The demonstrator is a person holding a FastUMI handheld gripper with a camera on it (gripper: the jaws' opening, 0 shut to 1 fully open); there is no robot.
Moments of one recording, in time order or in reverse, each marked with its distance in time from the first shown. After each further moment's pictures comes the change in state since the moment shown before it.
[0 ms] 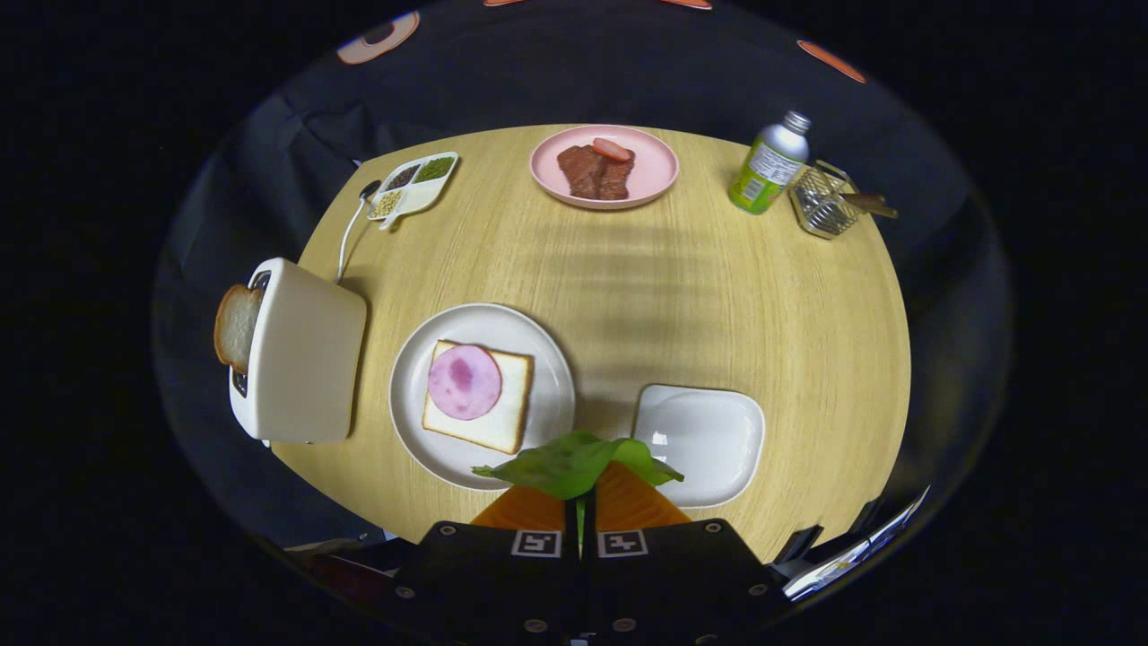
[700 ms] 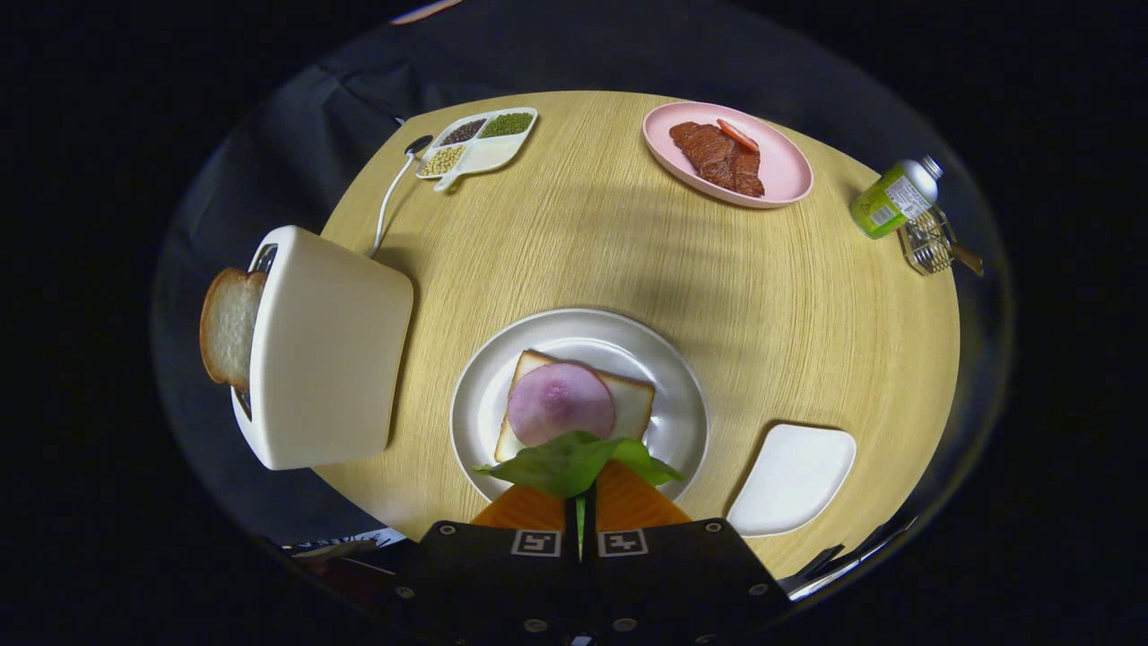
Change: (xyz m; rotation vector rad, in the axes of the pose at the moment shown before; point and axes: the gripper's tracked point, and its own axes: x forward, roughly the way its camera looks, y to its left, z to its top) arm 0.057 0.082 0.022 -0.090 0.108 0.076
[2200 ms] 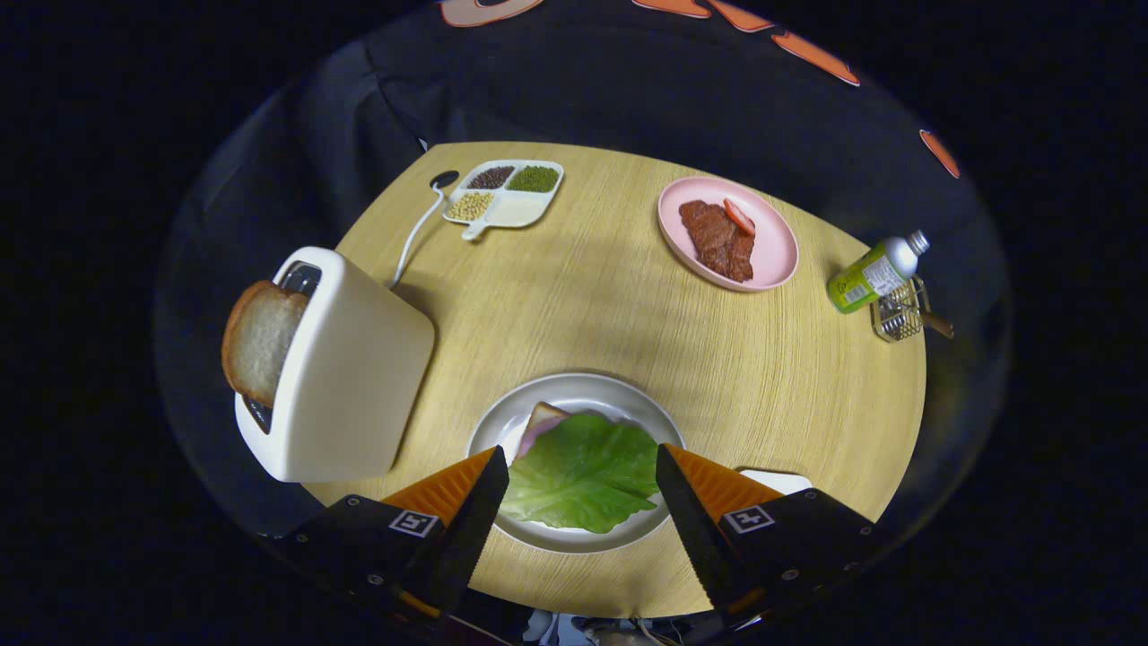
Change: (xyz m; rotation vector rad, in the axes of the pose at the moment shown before) arm -0.059 0.025 0.049 -0.105 -0.225 -0.085
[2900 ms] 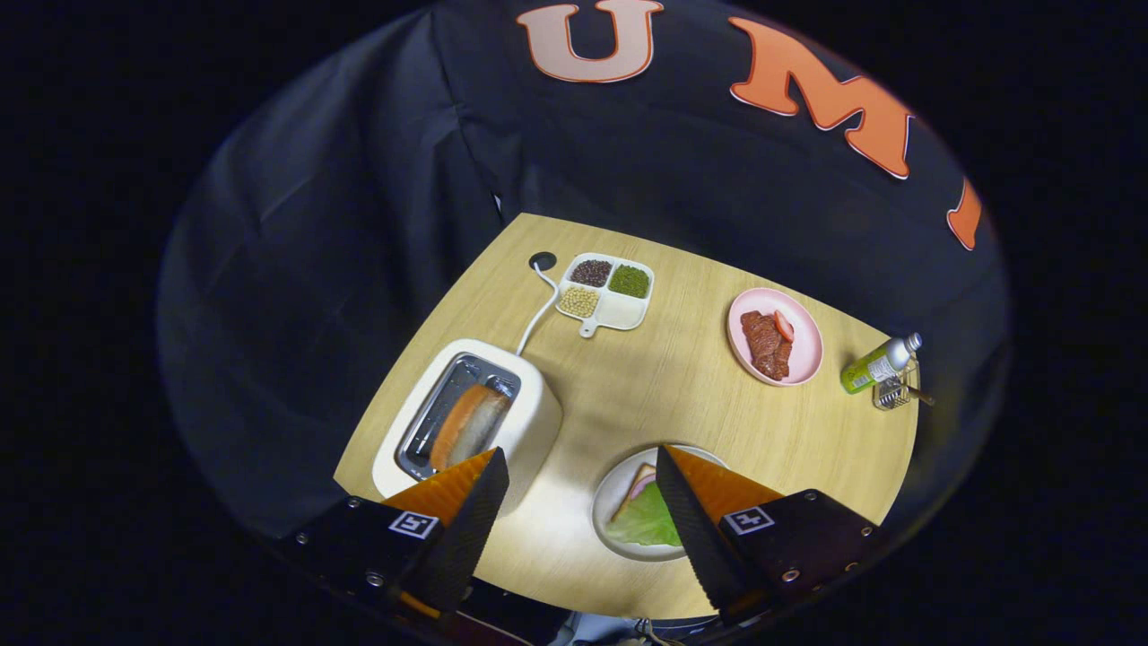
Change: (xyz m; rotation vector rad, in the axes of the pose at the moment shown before) arm -0.086 0.122 0.073 -0.053 -0.146 0.081
